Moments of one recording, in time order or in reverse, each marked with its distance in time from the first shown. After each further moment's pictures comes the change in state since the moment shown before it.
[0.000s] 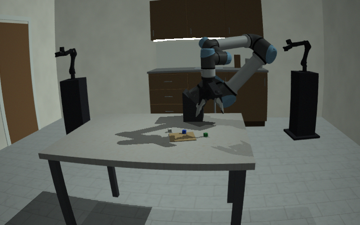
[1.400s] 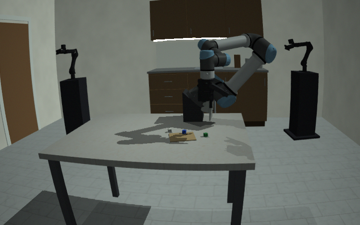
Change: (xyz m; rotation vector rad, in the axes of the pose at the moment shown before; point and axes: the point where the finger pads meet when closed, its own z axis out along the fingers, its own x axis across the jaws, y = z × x) arm -0.008 0.007 0.009 -0.001 0.001 -1.082
